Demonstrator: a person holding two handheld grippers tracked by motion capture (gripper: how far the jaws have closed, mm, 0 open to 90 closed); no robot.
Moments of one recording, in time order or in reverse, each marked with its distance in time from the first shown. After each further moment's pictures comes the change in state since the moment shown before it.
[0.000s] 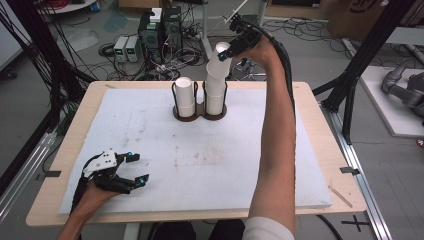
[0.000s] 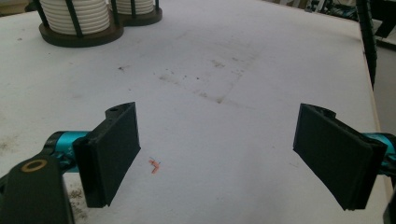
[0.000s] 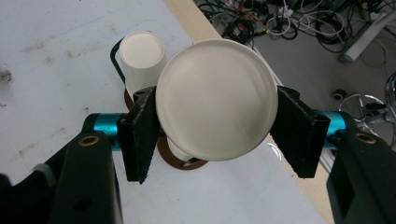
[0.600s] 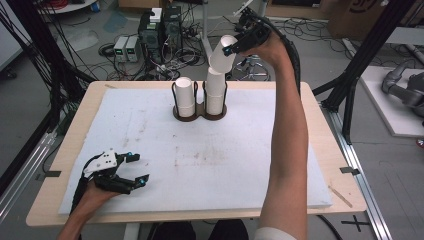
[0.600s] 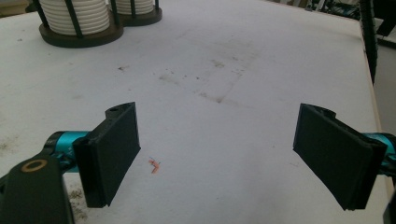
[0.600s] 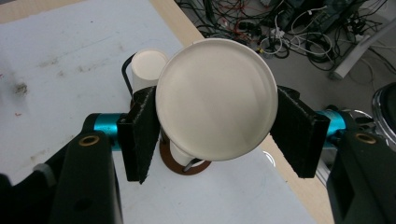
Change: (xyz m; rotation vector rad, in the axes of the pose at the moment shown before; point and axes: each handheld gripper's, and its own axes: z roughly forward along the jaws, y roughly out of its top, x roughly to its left) left arm 0.000 0.000 0.000 0.004 0.002 0.008; right arm 0.007 -0.007 -0.033 -0.079 -0.016 -0.003
